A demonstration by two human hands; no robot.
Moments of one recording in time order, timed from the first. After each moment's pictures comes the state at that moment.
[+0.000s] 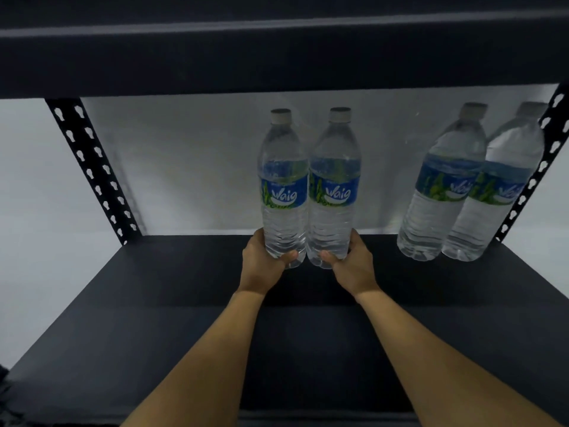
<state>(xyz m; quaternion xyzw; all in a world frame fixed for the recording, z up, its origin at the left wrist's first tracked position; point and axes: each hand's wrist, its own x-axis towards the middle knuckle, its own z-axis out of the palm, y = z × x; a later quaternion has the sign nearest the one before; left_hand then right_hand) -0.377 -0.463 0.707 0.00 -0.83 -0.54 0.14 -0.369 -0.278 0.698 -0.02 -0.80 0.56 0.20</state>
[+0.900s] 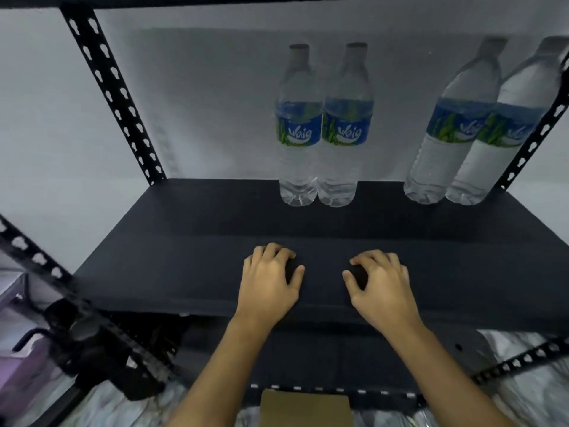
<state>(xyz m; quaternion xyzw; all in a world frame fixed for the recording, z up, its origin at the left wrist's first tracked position) -0.180 -0.477 0.673 -0.09 -0.96 -0.23 0.14 -0.164 -0.279 0.675 0.00 -0.97 0.20 0.16</state>
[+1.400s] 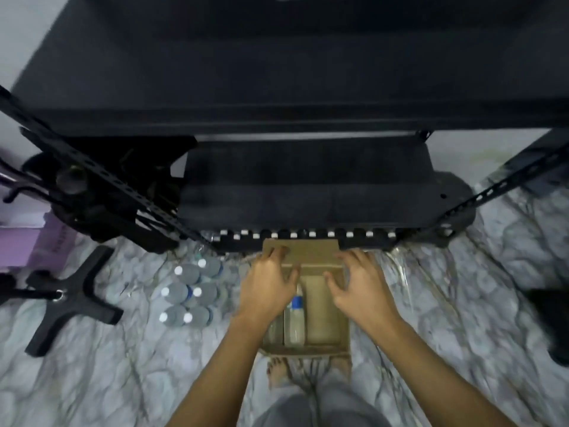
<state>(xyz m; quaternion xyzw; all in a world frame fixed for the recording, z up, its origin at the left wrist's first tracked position) 0.033 -0.478 0.503 0.03 -0.94 -0.31 -0.14 0.053 -0.304 0.505 -0.03 -0.96 0.28 -0.04</state>
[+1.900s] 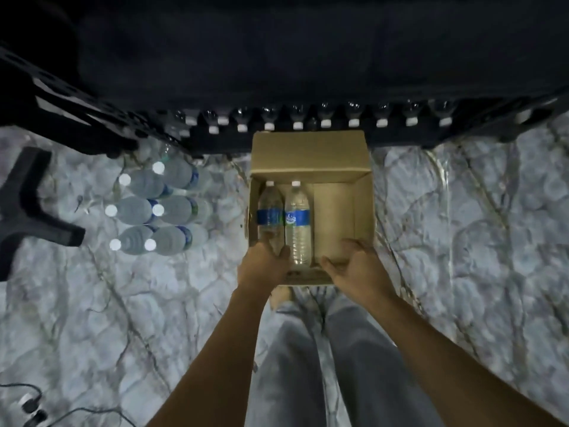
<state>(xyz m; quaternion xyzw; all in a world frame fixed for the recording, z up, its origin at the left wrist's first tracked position) 0.088 -0.506 0.194 0.22 -0.85 -0.28 -0.39 0.114 -0.324 0.198 -0.16 -0.89 0.27 -0.33</state>
